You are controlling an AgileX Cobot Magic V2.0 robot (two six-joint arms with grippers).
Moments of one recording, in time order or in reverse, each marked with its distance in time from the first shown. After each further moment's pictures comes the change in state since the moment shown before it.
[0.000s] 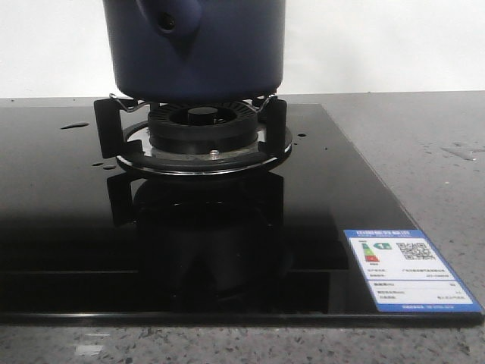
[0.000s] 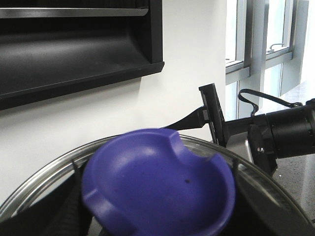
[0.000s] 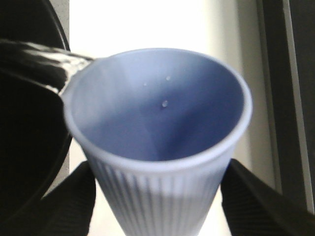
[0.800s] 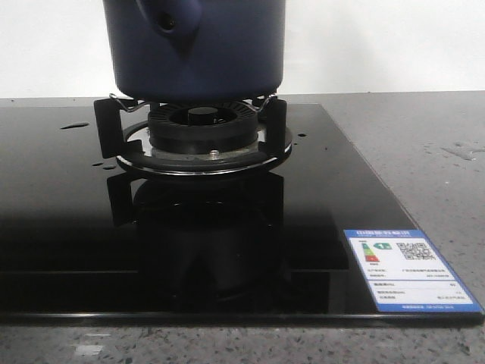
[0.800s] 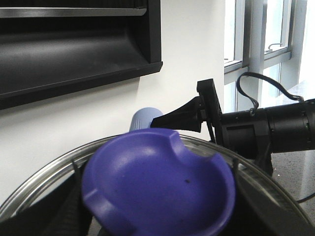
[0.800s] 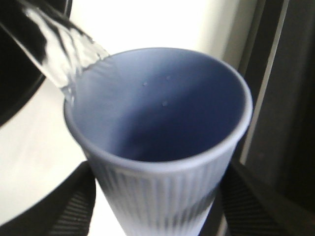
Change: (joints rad) left arm 0.000 0.000 0.000 0.000 0.003 0.000; right arm 0.000 0.002 -0.002 -0.500 -0.034 0.000
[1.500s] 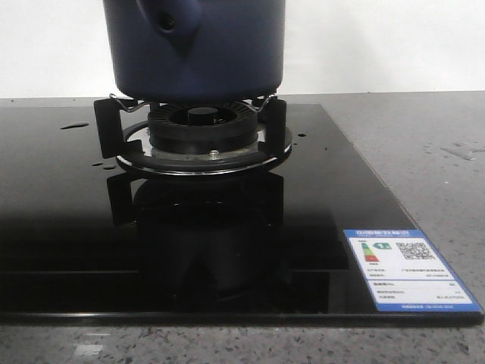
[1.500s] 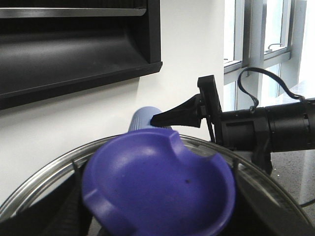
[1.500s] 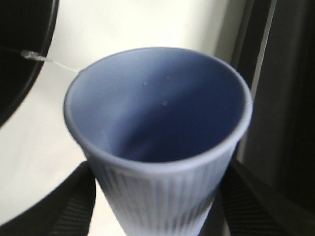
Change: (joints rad) left arm 0.000 0.000 0.000 0.000 0.002 0.000; right arm 0.002 0.000 0.000 -0.065 0.011 0.217
